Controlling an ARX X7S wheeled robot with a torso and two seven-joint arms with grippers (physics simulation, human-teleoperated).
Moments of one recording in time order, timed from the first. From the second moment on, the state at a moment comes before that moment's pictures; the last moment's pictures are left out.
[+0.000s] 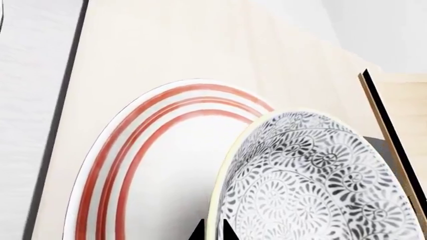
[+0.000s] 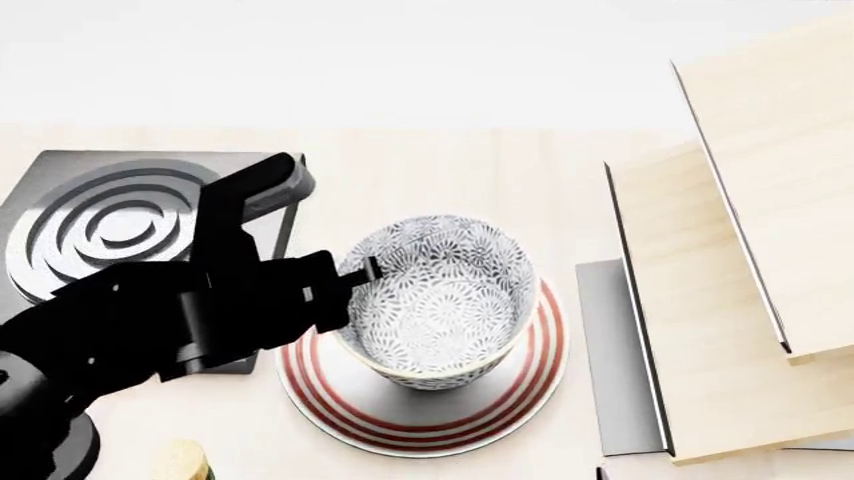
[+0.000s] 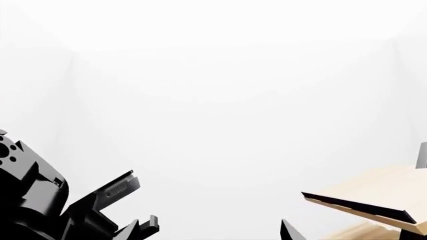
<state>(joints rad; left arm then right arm) -1.37 0.00 1.59 -1.31 -2.08 -0.43 -0.04 -0.04 0.38 -0.54 -0.03 -0.06 -0.76 0.58</state>
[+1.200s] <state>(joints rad) -1.75 -0.17 2.31 -0.78 -2.54 -0.03 -0.13 -0.02 0.37 -0.57 0.01 -0.06 -0.77 0.59</state>
